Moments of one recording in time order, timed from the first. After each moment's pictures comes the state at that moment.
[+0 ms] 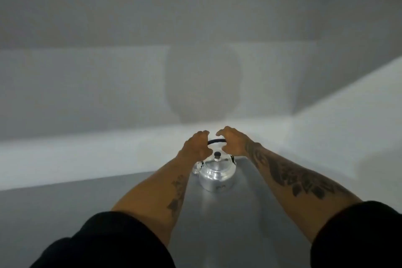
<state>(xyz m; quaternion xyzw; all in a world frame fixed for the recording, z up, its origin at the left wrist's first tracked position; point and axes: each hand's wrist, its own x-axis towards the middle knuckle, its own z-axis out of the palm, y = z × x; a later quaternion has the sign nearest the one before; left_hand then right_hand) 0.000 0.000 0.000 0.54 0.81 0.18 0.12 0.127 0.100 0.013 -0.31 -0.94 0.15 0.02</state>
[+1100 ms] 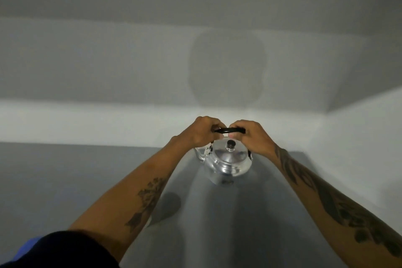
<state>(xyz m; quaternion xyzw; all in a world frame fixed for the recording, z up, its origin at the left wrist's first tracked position) -0.019 -0.106 0.036 0.57 0.74 0.32 0.16 0.135 0.014 0.031 -0.22 -0.89 0.34 0.20</state>
